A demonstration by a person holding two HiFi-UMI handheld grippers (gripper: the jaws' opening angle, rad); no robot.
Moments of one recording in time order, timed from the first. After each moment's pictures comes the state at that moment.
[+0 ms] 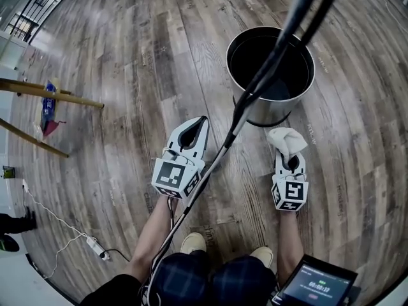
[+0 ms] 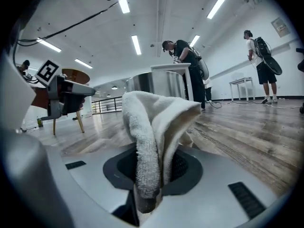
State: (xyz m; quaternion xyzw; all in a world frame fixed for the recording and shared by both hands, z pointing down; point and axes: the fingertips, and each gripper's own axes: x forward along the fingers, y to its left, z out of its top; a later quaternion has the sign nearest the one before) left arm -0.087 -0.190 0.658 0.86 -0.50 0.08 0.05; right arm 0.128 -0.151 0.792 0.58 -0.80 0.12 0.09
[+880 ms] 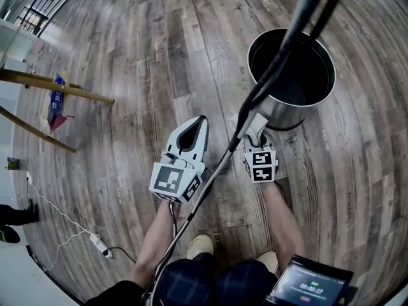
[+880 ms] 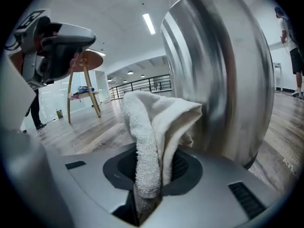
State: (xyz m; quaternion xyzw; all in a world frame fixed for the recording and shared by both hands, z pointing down) left arm -0.131 -0.189 0.641 0.84 -0.54 0.06 0.05; right arm -0.035 -0.211 0.863 0.46 -0.85 0.17 0.18
